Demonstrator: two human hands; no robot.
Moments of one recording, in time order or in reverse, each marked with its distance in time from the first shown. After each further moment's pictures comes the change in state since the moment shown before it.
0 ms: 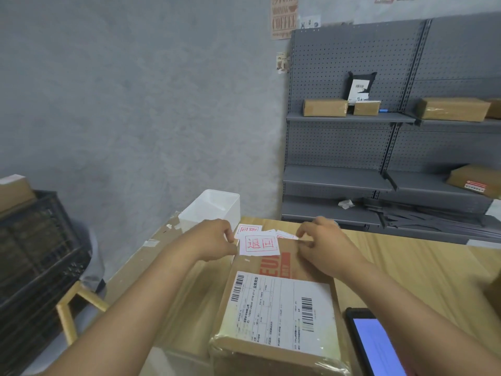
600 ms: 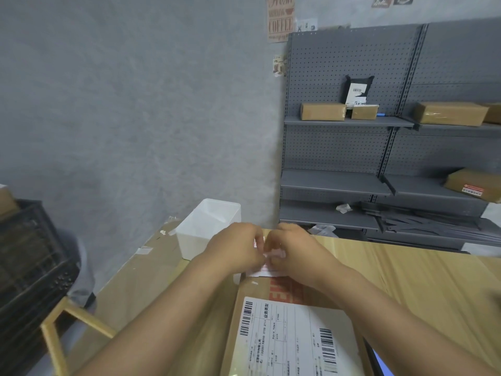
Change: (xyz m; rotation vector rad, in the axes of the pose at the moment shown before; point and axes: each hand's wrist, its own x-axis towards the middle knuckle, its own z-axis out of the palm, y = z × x) left_hand 0.025 0.031 0.008 0.117 0.110 0.211; right_hand 0.040 -0.049 0.017 0.085 -0.019 -0.266
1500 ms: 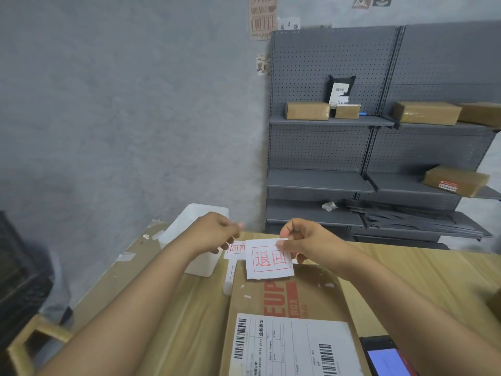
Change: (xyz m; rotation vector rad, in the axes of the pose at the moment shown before) left_hand 0.047 -0.042 -0.016 -0.451 -0.086 -0.168; right_hand 0.000 0.024 -0.035 0.717 -0.135 0.433
